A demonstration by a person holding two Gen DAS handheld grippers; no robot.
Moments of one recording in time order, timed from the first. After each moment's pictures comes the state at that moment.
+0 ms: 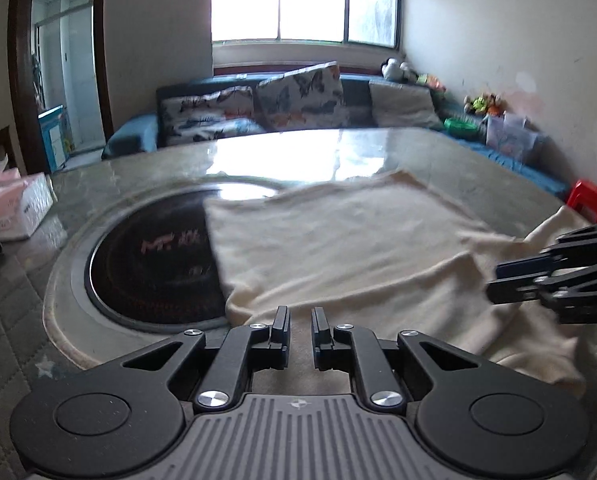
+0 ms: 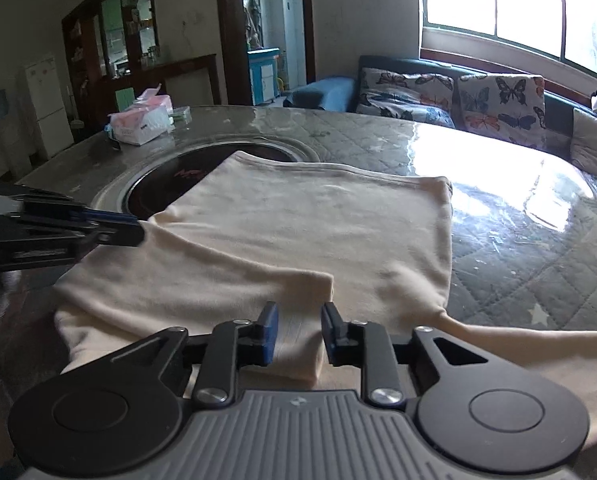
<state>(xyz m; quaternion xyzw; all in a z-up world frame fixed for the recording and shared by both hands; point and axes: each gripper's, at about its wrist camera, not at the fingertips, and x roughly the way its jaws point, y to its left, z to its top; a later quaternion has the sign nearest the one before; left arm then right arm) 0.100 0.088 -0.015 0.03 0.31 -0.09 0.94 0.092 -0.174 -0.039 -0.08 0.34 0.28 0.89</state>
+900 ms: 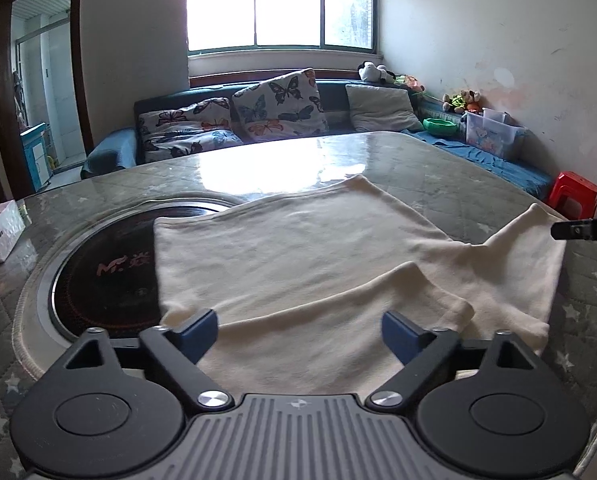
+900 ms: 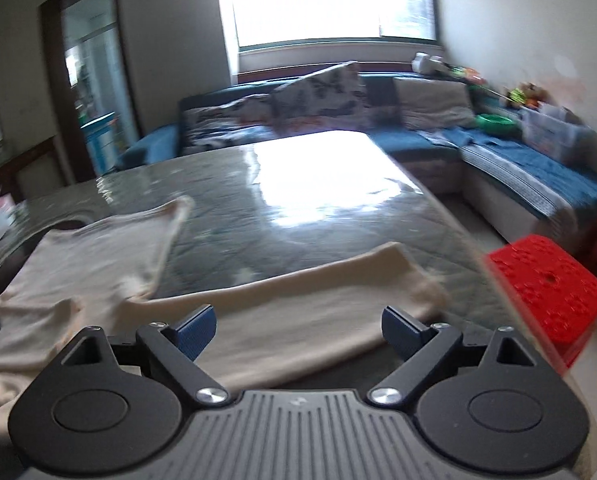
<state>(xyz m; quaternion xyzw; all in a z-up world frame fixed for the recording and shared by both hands) 0.094 0.042 -0.005 0.04 0.30 -0.12 0.95 0.088 -0.353 -0.033 0.05 0.31 0.04 0.95</state>
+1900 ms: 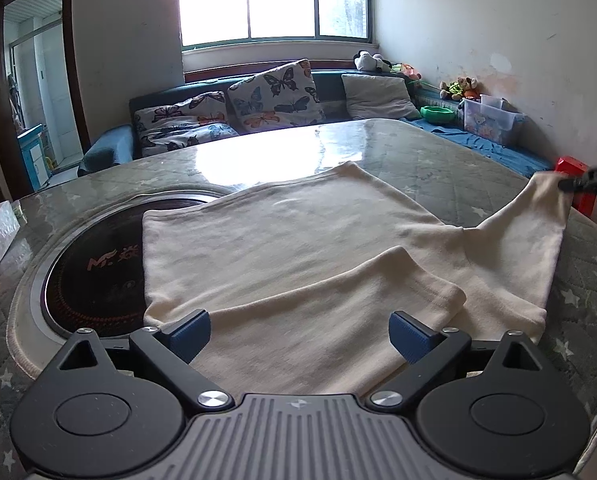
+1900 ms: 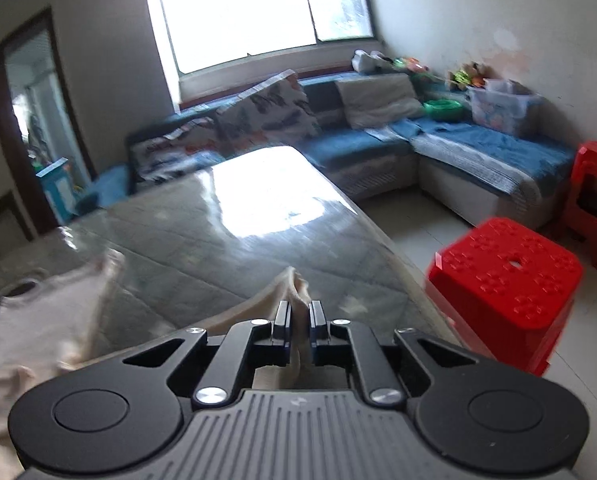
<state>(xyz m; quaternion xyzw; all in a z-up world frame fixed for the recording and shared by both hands) 0.092 0.030 -0.013 0.06 0.31 -0.12 0.94 0.102 -0.401 -0.026 0.11 0.29 -0.01 0.95</state>
